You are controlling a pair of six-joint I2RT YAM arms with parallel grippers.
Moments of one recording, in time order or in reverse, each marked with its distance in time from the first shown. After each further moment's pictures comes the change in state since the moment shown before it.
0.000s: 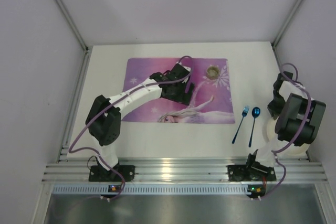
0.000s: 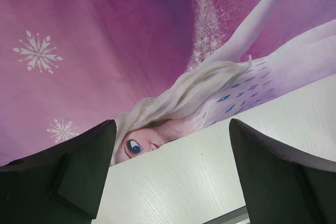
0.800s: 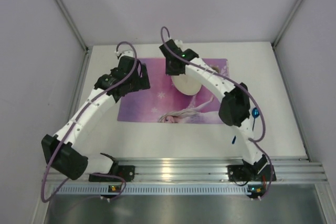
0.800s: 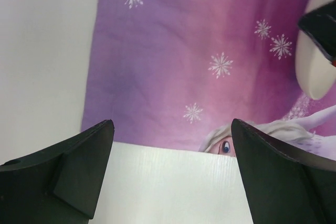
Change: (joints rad) left arm 0.312 -0.470 -0.166 -0.083 -0.257 -0.116; right arm 1.104 0.496 1.147 -0.134 -0.053 0.034
